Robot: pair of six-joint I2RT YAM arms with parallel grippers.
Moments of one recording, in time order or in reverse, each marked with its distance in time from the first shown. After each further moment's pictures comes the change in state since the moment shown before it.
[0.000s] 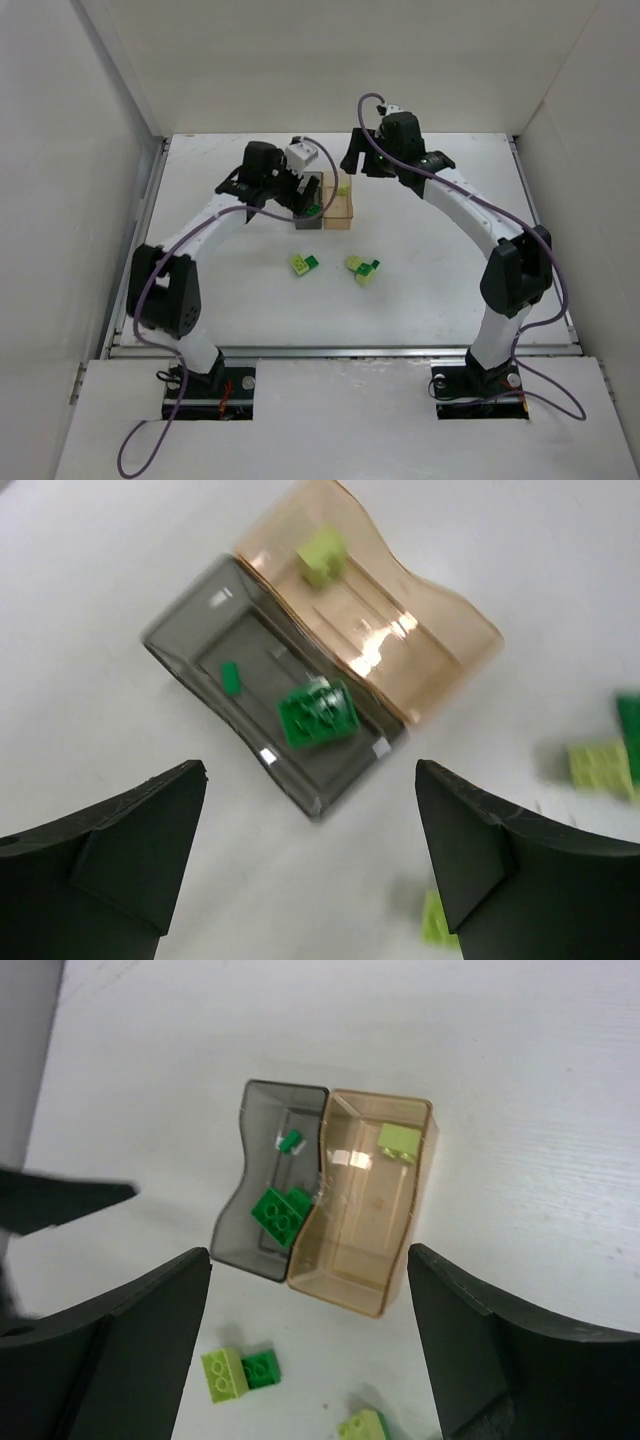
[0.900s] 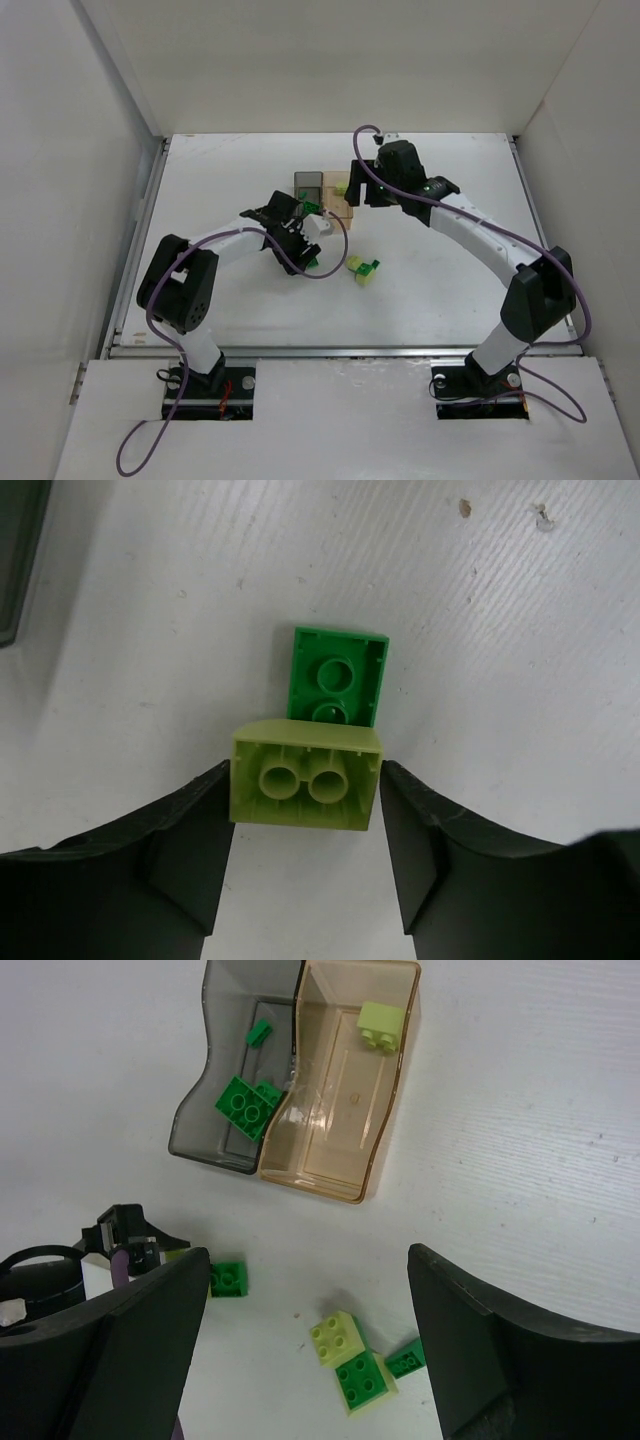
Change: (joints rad) left arm -0.111 -0.032 -0.333 -0.259 0.032 0.335; right arm 0.089 -0.208 -0.283 -0.037 0.108 -0.044
